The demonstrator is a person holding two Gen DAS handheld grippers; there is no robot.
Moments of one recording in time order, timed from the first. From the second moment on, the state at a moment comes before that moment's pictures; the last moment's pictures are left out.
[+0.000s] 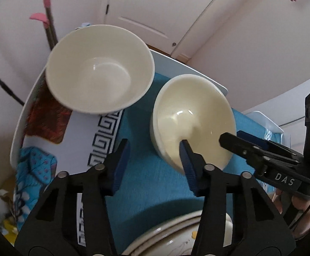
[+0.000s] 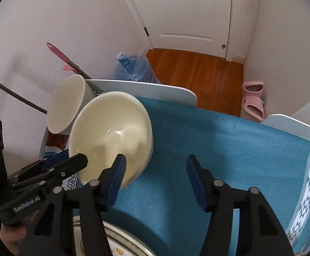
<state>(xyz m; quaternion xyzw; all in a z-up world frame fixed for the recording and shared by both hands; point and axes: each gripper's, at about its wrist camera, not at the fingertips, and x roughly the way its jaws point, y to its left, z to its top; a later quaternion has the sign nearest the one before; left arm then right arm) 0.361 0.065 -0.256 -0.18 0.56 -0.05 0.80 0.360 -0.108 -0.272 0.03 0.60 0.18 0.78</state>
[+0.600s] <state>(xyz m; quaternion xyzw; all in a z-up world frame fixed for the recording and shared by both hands) 0.379 0.036 -0.265 -0.14 0.57 -0.06 0.81 0.370 -0.096 -0.284 0.04 0.60 0.20 0.77</state>
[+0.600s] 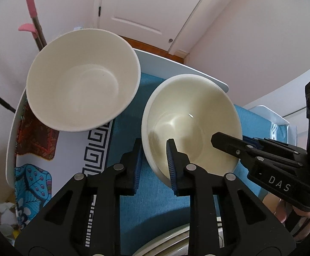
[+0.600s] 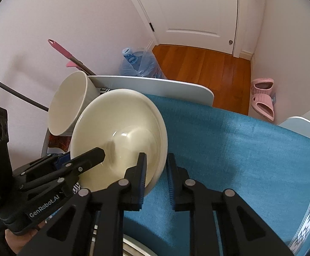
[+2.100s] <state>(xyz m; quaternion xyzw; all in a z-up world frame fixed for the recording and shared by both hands) 0.196 -0.245 -0.150 -0.07 0.53 -0.17 0.83 0.158 -0.364 -0.168 0.08 0.53 0.12 0.84</state>
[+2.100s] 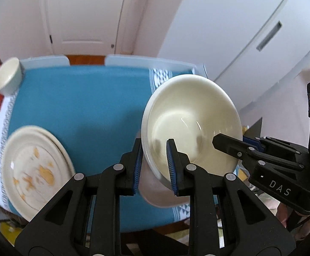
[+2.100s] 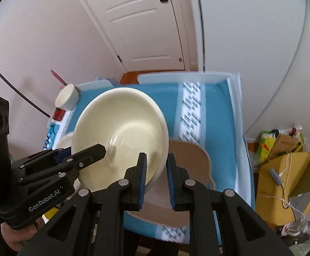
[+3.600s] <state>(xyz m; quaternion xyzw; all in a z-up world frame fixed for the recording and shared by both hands) 0.194 -0.288 -0.225 0.05 0.58 -0.15 0.80 0.148 -0.392 -0.254 0.08 0.60 0.09 0.79</state>
